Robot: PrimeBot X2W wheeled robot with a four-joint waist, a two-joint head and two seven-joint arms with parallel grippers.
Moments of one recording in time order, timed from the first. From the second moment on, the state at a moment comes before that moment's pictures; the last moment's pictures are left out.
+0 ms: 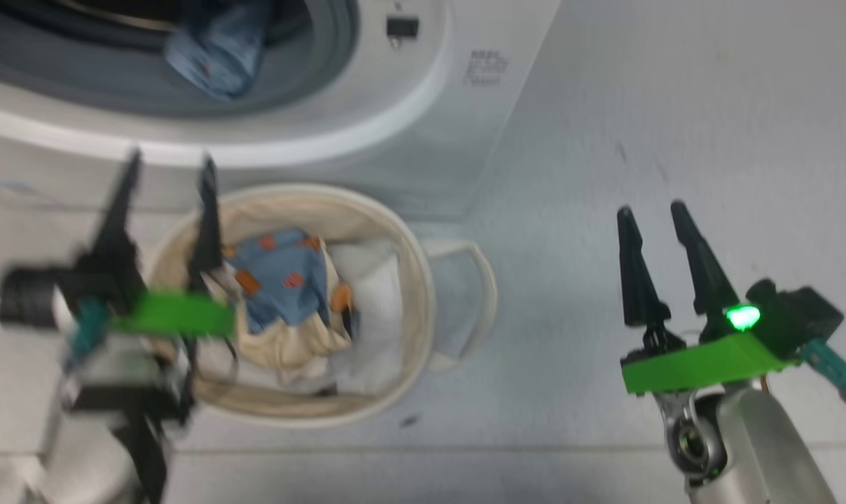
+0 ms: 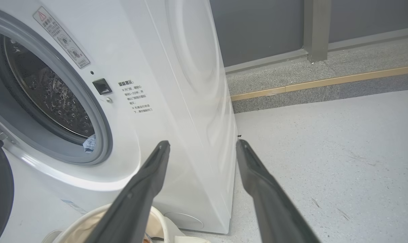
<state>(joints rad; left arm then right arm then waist) -0.49 0.21 -0.14 0.23 -0.12 0.10 -0.22 -0.26 -0.05 0.12 0.10 0.33 0.13 -0.26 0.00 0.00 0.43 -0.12</state>
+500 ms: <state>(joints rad) -0.94 0.29 -0.13 0.54 -0.14 0.03 0.00 -0.34 -0.05 0.13 0.07 0.35 0.13 -0.26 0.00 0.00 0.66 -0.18</state>
